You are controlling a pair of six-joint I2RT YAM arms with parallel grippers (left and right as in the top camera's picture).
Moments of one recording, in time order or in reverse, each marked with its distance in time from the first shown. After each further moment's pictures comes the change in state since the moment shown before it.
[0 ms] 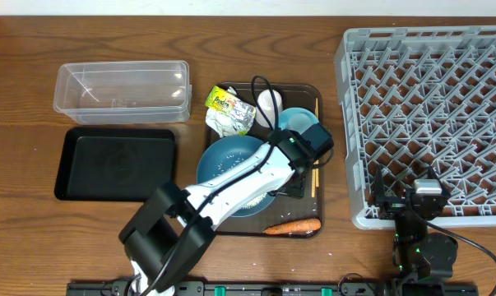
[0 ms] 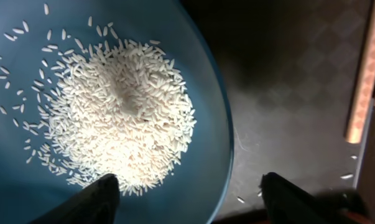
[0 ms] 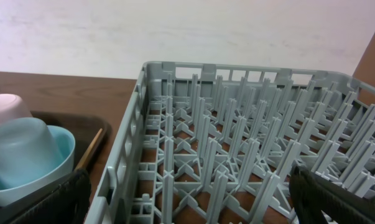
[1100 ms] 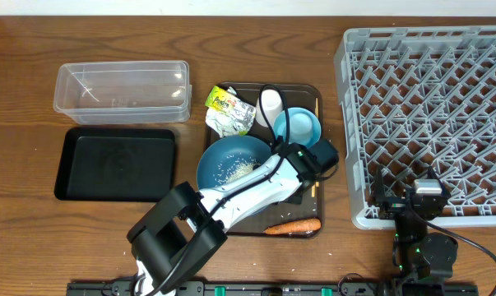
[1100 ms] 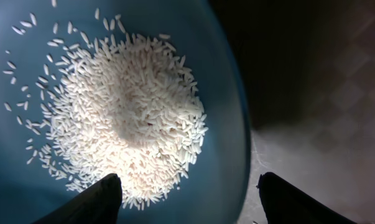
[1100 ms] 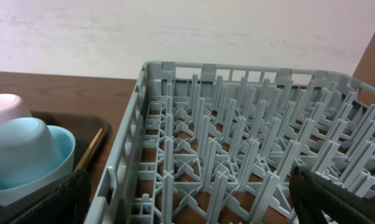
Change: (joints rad) left arm -0.057 0.021 -0.065 0.055 -0.113 -0.068; right arm 0.000 0.000 0.000 0.000 0.000 0.000
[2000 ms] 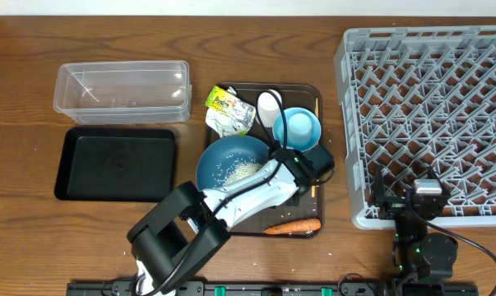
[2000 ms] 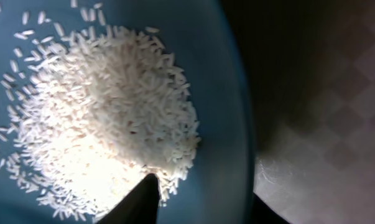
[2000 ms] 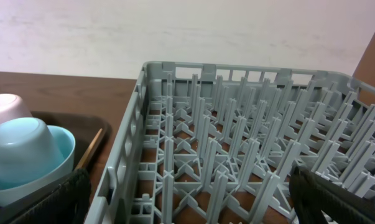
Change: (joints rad) left arm -0.001 0.000 -0.071 0.091 0.001 -0.021; right arm 0.000 0.000 0.000 0.000 0.000 0.000
